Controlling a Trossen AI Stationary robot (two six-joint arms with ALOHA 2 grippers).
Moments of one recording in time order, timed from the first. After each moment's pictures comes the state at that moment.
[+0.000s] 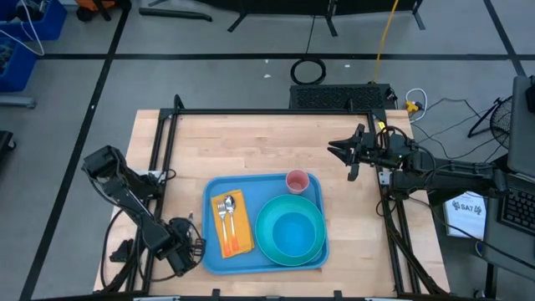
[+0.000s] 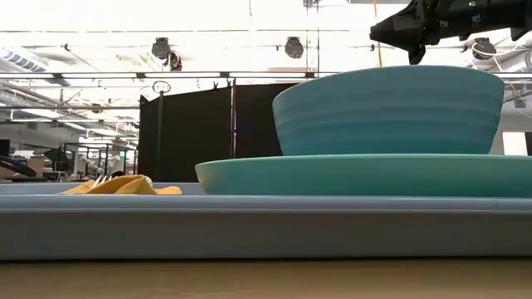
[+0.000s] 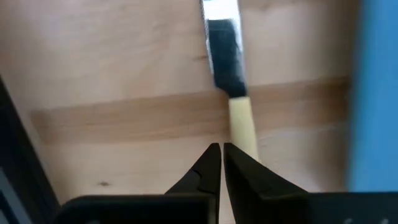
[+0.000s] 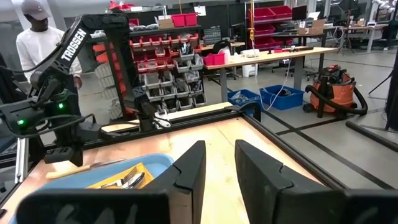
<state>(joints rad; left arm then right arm) -0.92 1.60 0.86 -0.81 0.06 -2.39 -0.20 0.55 0.44 0.10 0.05 0.12</state>
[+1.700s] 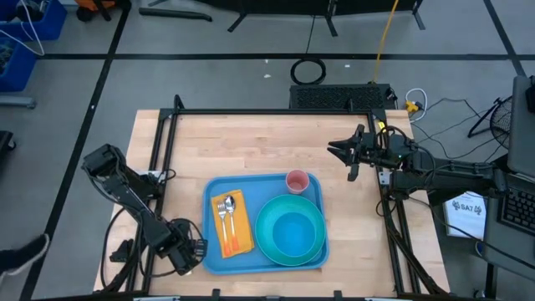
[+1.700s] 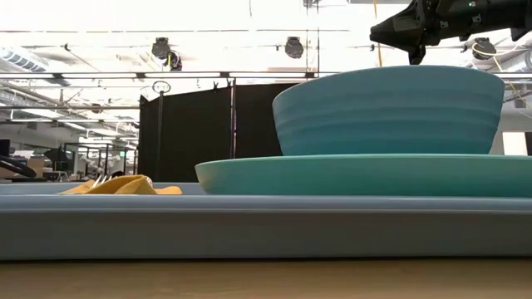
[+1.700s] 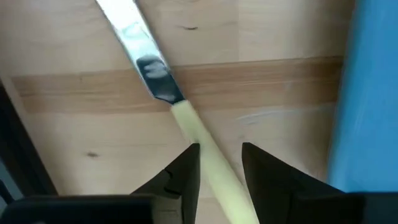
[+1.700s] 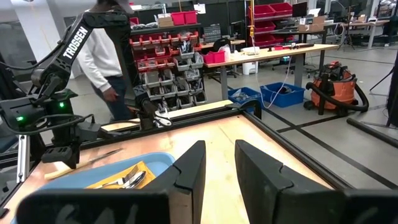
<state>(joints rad) -0.89 1.58 0.86 -0.76 0.11 -2.41 -0.20 0.55 0.44 0.10 0.05 0.13</state>
